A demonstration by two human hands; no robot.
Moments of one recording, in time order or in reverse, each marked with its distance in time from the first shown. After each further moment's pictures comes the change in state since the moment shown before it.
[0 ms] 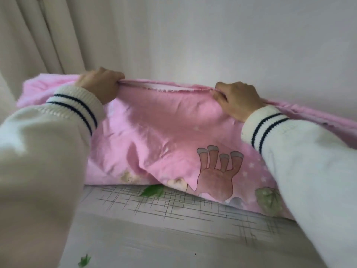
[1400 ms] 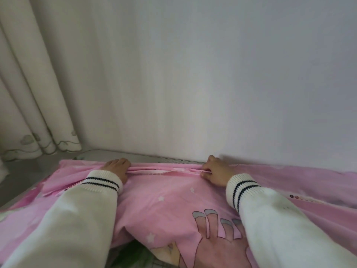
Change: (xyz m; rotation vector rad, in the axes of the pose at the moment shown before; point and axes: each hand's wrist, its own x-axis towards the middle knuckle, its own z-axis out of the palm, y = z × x) left_hand 0.012 0.028 0.300 0.021 -0.613 0.046; right_hand 0.005 0.033 0.258 0.257 -0.713 0.170
